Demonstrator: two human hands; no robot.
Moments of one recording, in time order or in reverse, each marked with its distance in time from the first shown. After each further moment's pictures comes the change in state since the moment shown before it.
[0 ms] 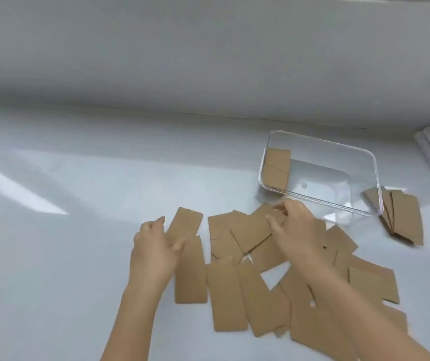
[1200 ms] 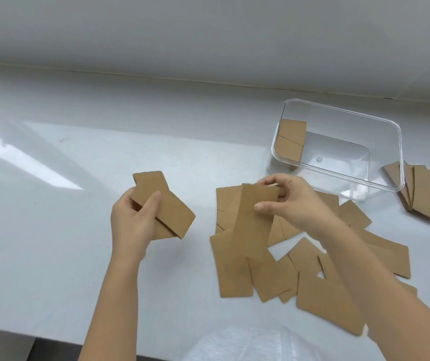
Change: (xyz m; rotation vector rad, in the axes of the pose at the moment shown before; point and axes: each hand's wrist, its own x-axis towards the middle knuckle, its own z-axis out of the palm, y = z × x) left_hand -0.005 -0.007 -0.034 -0.792 0.192 -0.158; right_hand 0.003 -0.030 -0.020 0.616 -0.574 0.151
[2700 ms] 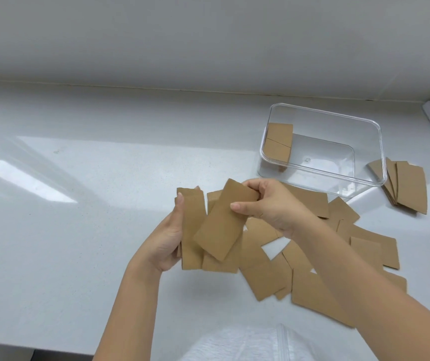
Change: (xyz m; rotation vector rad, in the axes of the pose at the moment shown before) left_hand -0.023 -0.001 0.026 -0.187 -0.795 -0.333; right_hand -0.007 -0.014 0.020 0.276 -0.109 0.005
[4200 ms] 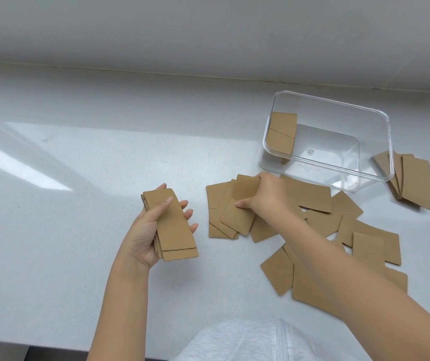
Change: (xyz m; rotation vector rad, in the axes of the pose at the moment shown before) left_hand 0.016 -0.013 -0.033 -0.520 0.249 0.004; right_hand 0.060 0.046 -0.008 -0.806 0.464 0.245
